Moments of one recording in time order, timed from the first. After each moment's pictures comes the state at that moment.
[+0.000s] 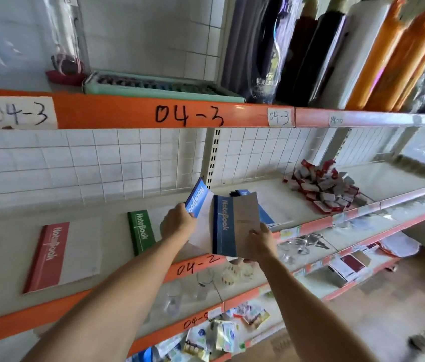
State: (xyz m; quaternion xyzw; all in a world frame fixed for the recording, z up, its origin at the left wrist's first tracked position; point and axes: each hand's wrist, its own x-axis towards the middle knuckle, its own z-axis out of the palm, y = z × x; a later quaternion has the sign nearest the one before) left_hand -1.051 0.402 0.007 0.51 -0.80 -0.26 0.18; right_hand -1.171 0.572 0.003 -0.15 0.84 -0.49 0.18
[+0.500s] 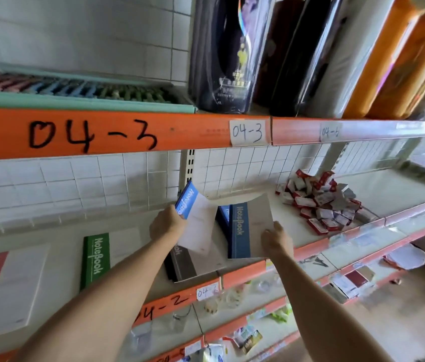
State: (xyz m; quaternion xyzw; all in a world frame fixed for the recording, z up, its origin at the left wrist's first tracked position) left_hand -1.169 0.363 0.002 0.54 -0.79 -0.25 0.16; right_hand -1.336 0.566 0.003 -0.15 0.92 -0.35 0.11
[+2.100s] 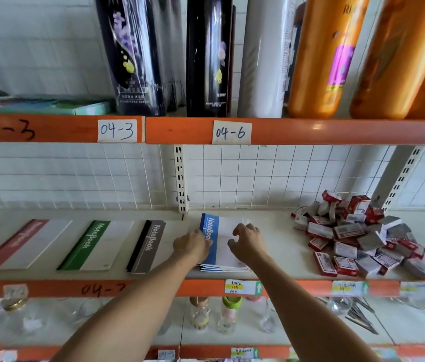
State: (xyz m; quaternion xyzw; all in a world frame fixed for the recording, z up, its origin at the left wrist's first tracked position) left_hand -1.311 0.491 -0.018 0.60 -0.79 -0.11 0.04; right_hand -1.459 0.556 -0.009 -0.54 0.80 -0.22 0.11
